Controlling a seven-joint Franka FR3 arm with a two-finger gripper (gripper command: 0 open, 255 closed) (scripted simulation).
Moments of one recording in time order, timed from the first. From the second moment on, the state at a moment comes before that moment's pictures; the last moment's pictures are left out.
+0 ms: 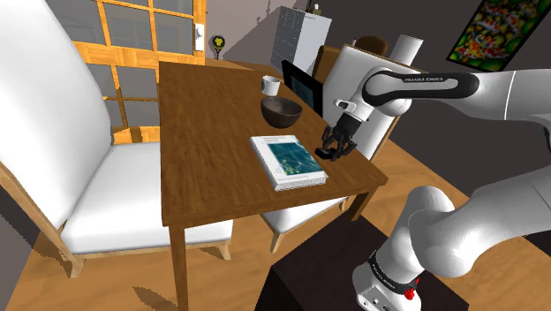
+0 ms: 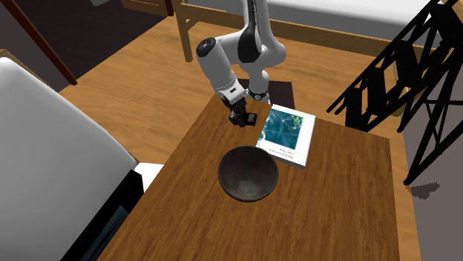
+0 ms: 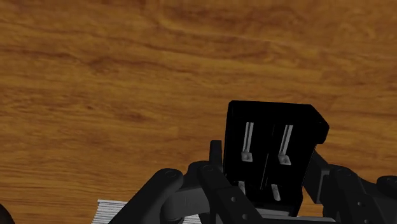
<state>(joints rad) 0.47 -0.59 -0.79 -2.50 -0.03 1.98 -1.62</state>
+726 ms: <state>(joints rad) 0.46 -0.63 -0.74 -2.41 -0.03 1.85 -1.57</state>
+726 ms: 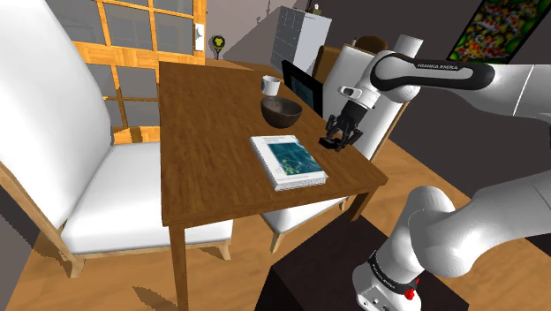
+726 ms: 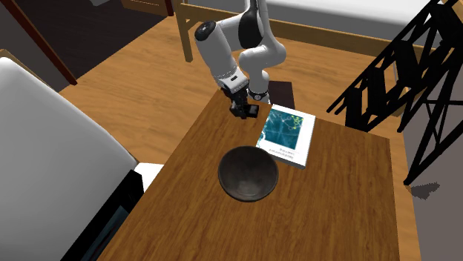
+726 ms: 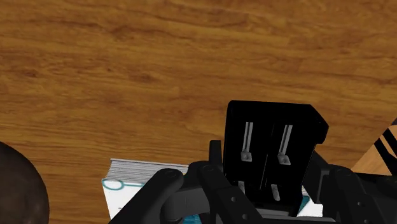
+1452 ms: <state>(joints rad) 0.47 -0.64 -0.69 -2.28 -0.01 1.71 -1.53</state>
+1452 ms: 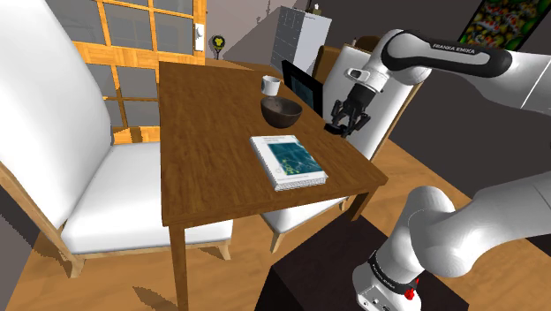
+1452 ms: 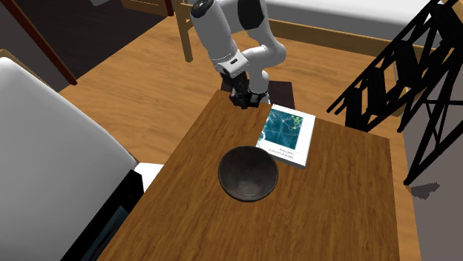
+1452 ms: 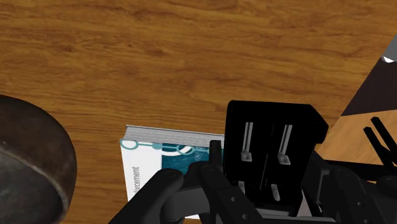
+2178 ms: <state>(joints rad) 0.49 -0.63 -0.66 -2.14 0.01 1.58 -1.50</state>
